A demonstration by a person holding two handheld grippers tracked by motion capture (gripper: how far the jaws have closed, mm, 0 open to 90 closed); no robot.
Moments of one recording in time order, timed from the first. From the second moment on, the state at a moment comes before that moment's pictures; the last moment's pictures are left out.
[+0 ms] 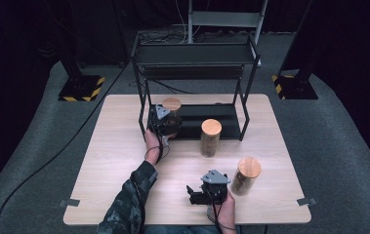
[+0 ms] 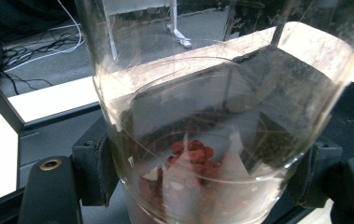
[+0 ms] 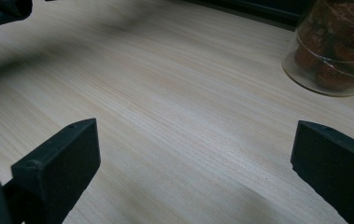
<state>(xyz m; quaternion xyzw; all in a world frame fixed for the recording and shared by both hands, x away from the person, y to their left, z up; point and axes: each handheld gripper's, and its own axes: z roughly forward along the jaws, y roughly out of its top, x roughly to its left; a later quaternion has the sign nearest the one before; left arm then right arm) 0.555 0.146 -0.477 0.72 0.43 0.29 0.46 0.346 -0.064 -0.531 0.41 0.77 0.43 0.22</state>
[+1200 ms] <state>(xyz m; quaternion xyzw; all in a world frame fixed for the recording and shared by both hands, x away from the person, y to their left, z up) 0.563 0.142 -0.487 0.71 0.44 0.29 0.47 0.346 -0.064 -0.531 0.41 0.77 0.43 0.22</state>
